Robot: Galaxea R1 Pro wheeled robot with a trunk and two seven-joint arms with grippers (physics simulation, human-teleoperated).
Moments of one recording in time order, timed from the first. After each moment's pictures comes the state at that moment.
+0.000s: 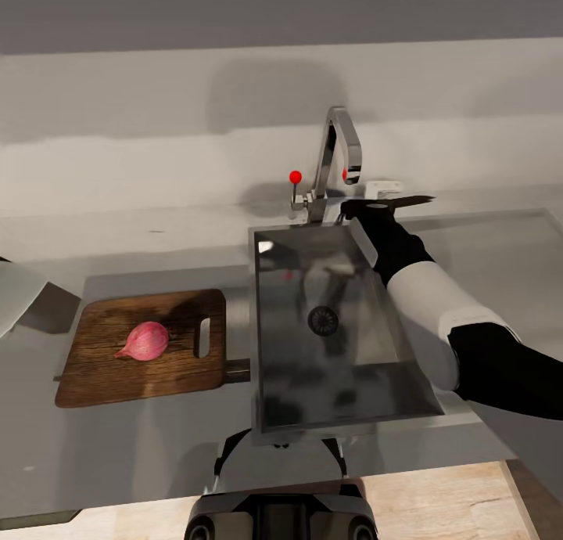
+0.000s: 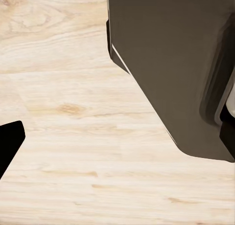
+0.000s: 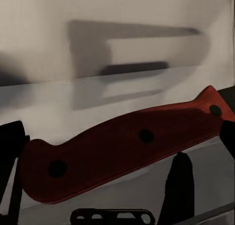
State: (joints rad) left arm -0.26 -0.03 -0.33 0.07 0.32 -0.21 0.11; right arm -1.46 0.11 0.10 -0.51 -0.05 0.35 -0.38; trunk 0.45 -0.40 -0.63
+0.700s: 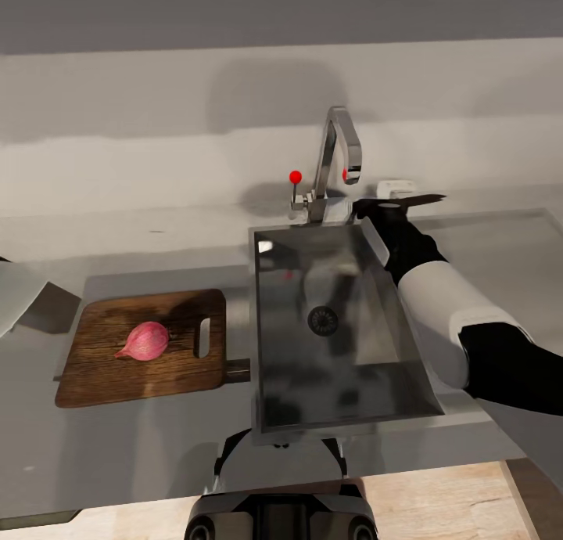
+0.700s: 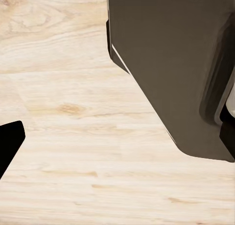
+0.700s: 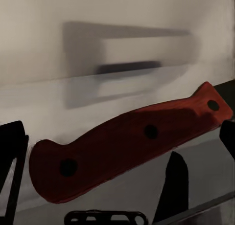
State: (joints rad) left arm -0.26 -0.03 -0.33 0.07 0.32 -0.21 0.11; right arm -1.46 0.06 0.09 -0.51 -0.06 0.35 -0.38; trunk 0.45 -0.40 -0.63
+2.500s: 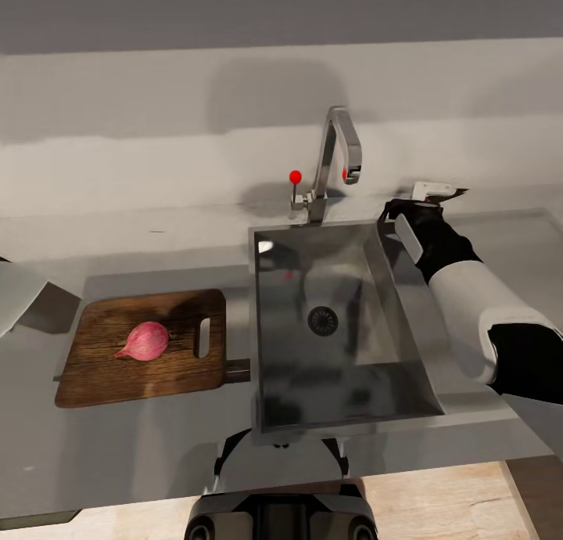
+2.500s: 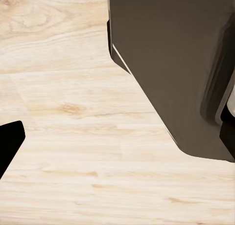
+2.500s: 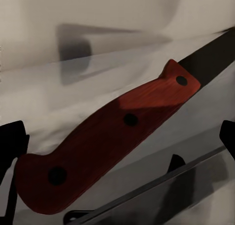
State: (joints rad) left arm -0.26 -0.02 -0.33 0.07 0.32 -0.21 0.11; right arm -1.46 -0.06 0.05 -0.52 -0.11 0.35 -0.38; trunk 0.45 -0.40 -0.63
